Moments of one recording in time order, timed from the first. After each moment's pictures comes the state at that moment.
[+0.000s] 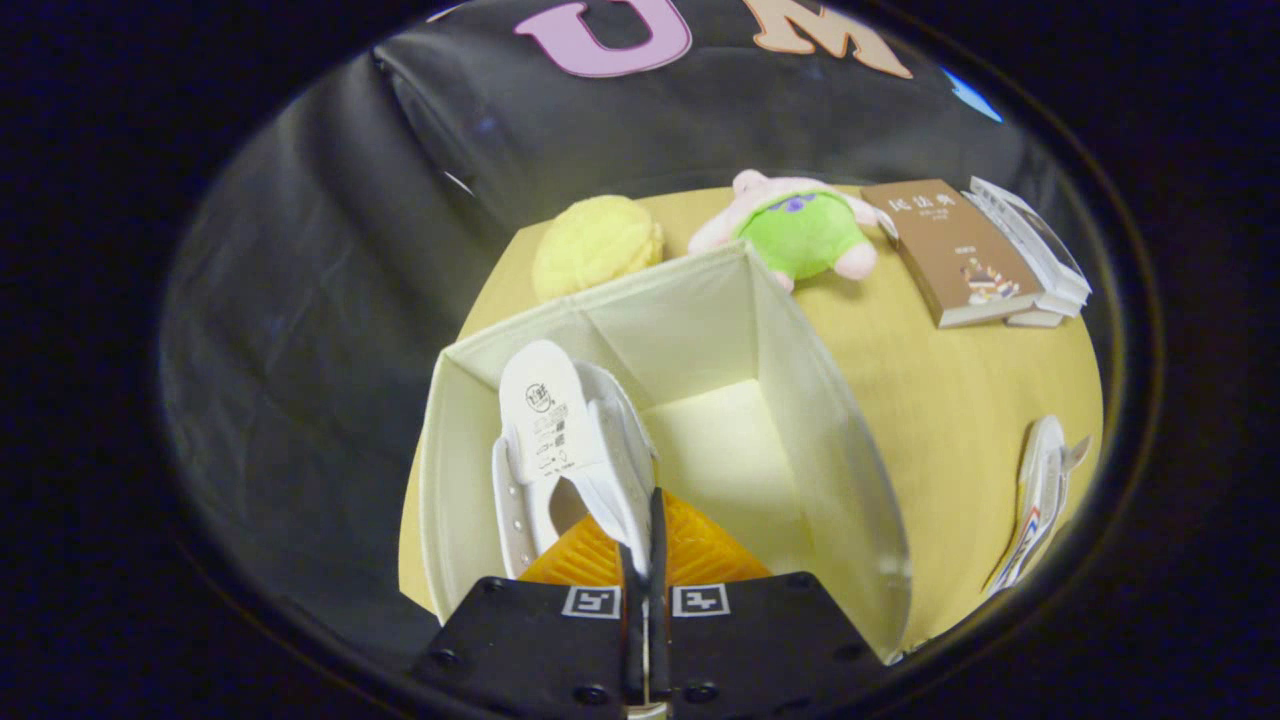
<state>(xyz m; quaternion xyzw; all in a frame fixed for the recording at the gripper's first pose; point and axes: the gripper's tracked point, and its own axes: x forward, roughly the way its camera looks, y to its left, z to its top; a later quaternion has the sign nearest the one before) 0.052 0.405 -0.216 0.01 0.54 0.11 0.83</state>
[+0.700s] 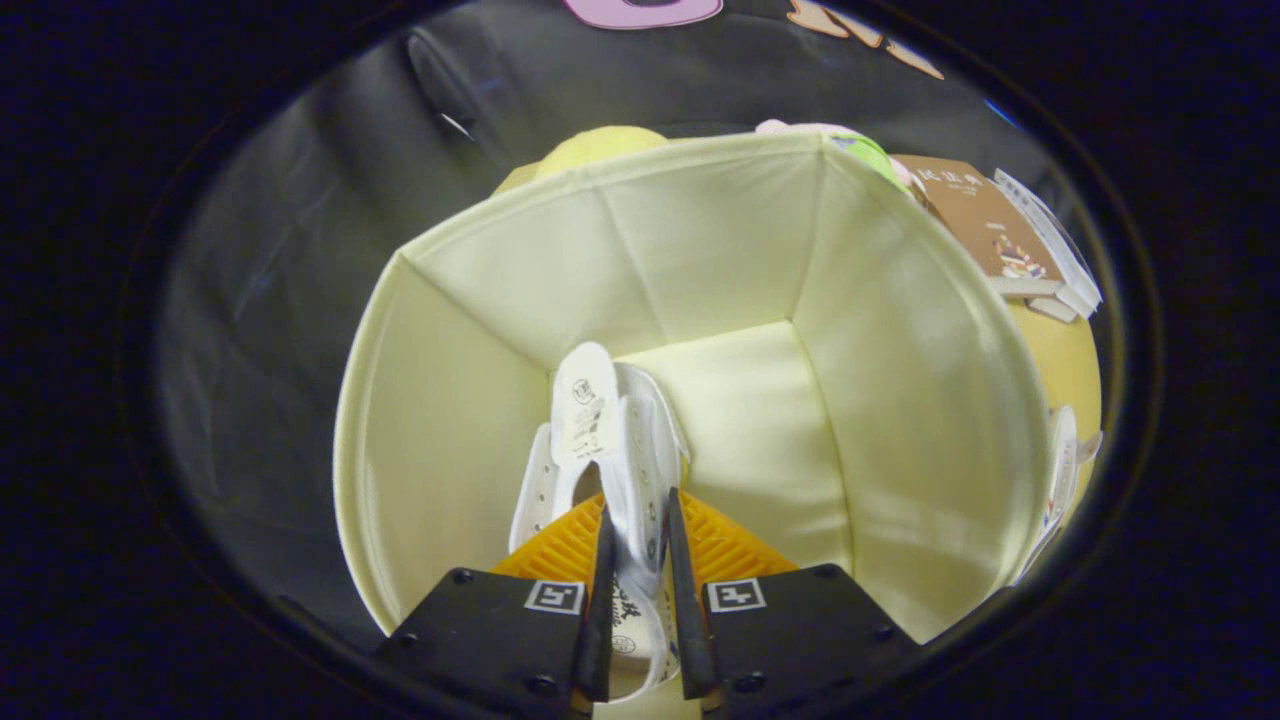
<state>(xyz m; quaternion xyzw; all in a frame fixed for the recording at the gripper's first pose) 0.033 0.412 -0.243 -0.04 0.56 0.12 0.82</state>
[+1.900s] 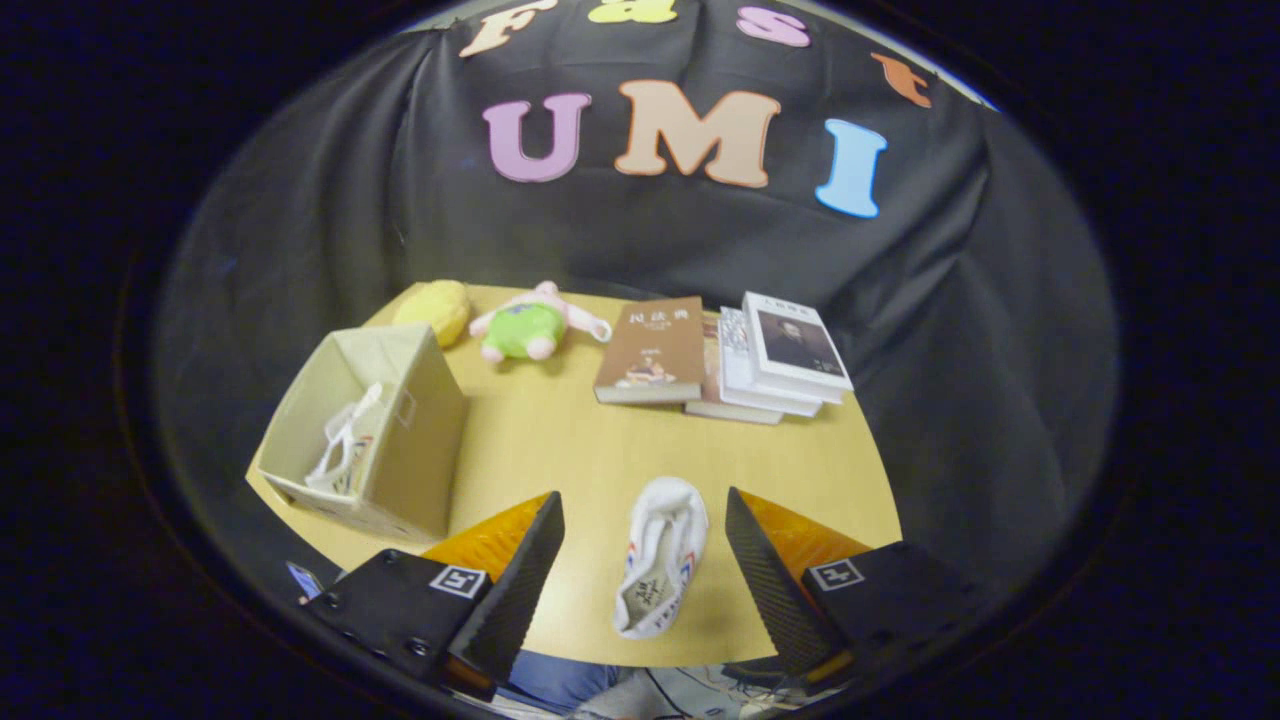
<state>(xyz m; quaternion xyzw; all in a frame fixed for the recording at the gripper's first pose) 0.027 0.036 -0.051 -0.16 0.38 0.04 0.91</state>
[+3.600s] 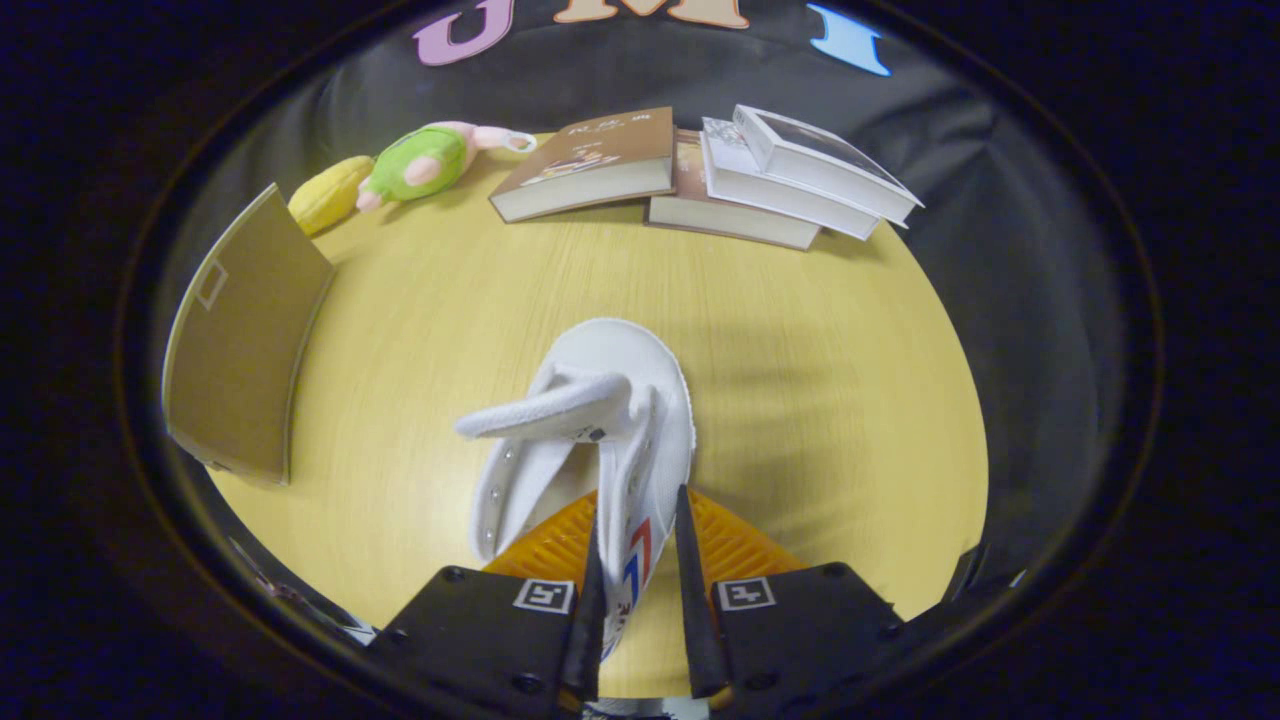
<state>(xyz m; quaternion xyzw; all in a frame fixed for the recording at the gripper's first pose) 0.050 -0.045 -0.231 -0.16 0.53 -0.01 0.84</state>
